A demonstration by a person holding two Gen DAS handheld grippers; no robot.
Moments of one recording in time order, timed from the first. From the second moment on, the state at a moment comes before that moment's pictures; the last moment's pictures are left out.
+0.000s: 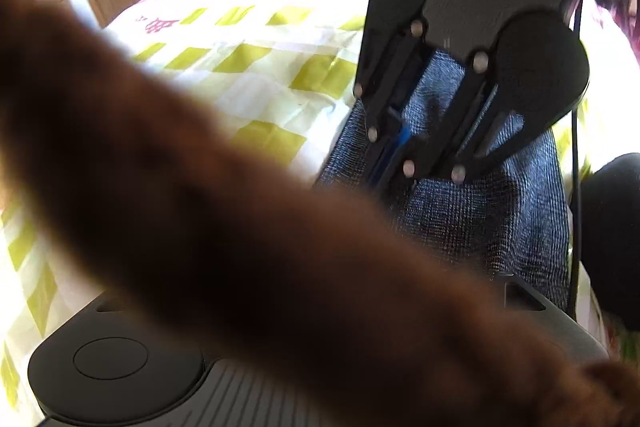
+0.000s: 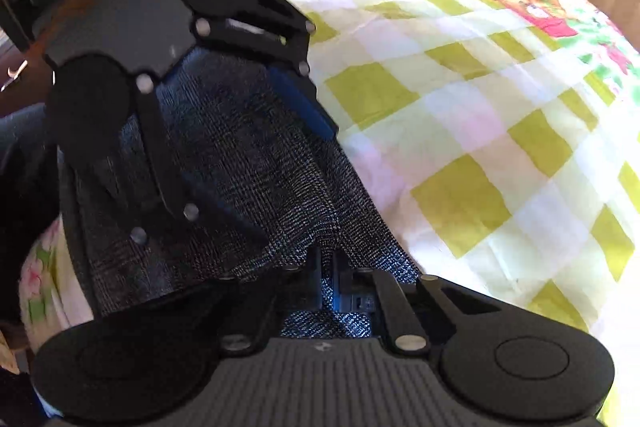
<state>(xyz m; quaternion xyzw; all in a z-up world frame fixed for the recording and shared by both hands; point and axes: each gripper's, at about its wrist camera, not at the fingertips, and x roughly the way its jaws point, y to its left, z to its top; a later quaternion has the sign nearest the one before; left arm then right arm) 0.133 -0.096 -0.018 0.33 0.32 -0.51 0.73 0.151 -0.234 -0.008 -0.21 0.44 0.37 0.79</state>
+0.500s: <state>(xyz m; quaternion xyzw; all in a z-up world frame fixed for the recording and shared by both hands) 0.121 -0.103 -0.015 0.35 0.31 -0.51 0.72 0.144 -0.234 -0.012 -0.24 0.41 0.39 0.79</state>
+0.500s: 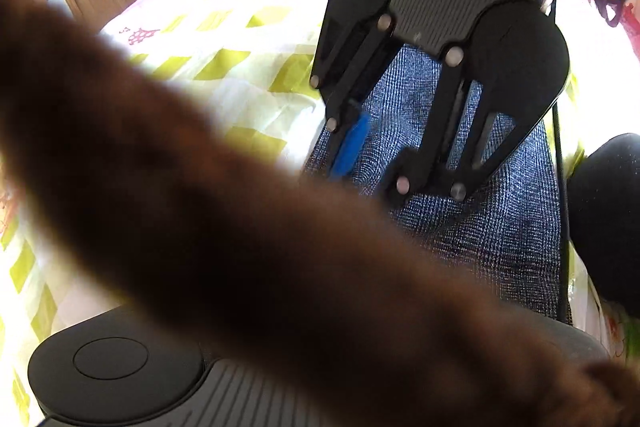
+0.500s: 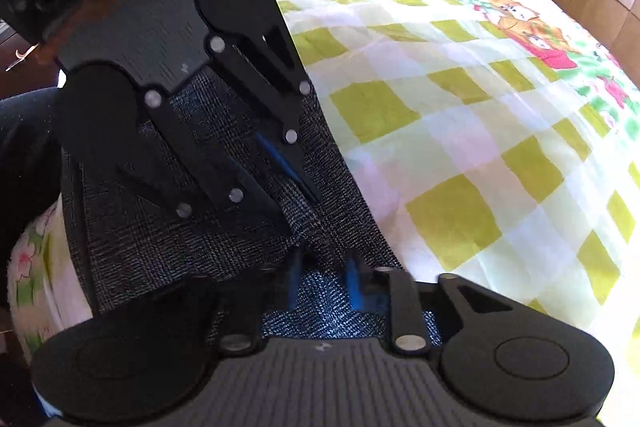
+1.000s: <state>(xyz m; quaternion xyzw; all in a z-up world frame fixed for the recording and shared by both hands) 0.134 -0.104 -0.023 0.36 0.29 -0.45 0.77 0.143 -0.217 -0.016 -0.19 0.37 0.28 0.86</state>
